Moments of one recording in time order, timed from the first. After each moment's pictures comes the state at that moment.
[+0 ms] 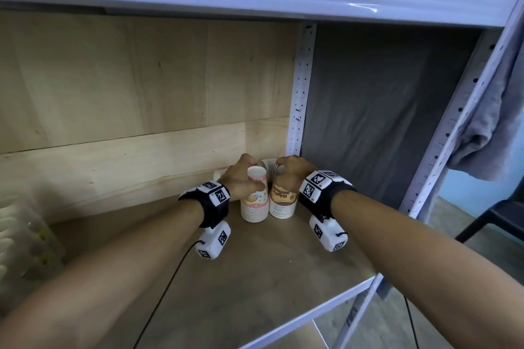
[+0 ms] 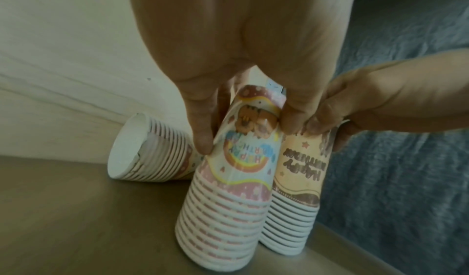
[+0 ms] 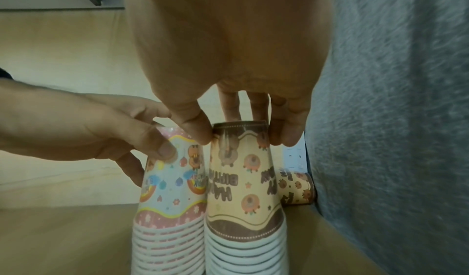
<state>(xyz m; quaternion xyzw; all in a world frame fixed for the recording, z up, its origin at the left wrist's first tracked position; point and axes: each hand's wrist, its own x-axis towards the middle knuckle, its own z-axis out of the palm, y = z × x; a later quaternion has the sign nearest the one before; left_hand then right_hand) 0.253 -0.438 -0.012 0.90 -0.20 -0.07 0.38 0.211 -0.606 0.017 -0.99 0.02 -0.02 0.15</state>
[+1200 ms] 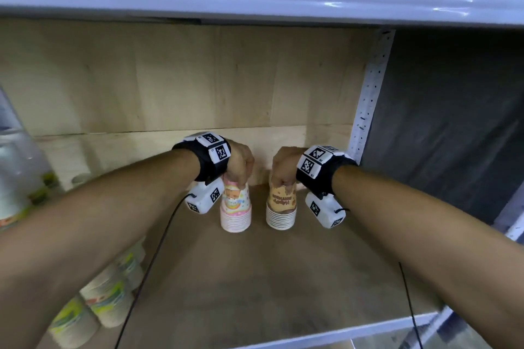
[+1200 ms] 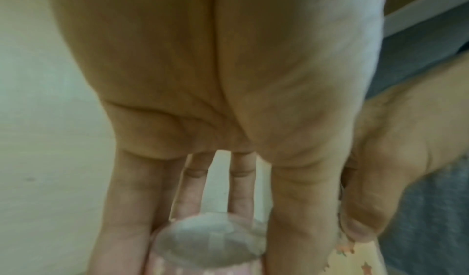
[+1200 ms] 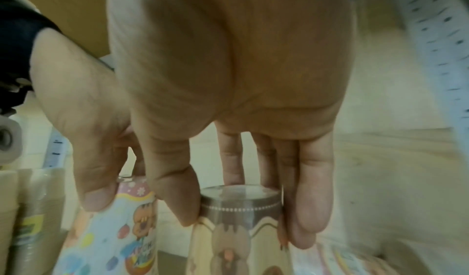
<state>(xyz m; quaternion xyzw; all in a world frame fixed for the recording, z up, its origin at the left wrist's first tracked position) 0.224 -0.331 0.095 0.97 -0.12 -0.20 0.00 0.225 -0.477 0.071 -0.99 -0.08 0.13 0.01</state>
